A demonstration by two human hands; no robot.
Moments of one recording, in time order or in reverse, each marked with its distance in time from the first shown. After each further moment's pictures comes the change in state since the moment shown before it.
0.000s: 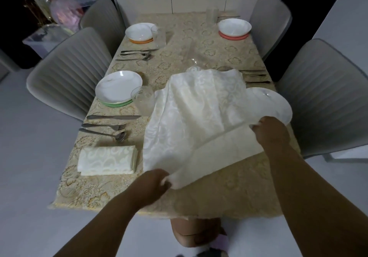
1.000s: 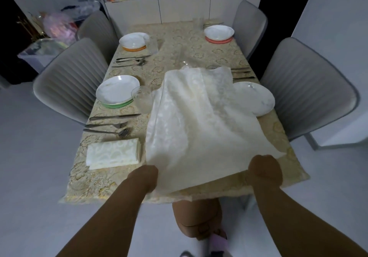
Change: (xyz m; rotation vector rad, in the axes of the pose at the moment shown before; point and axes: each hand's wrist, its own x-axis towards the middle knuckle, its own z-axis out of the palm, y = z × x) left_hand -0.016 -0.011 0.002 0.441 -0.232 -0.277; right_hand -0.149 0.035 0.044 0.514 0.094 0.562
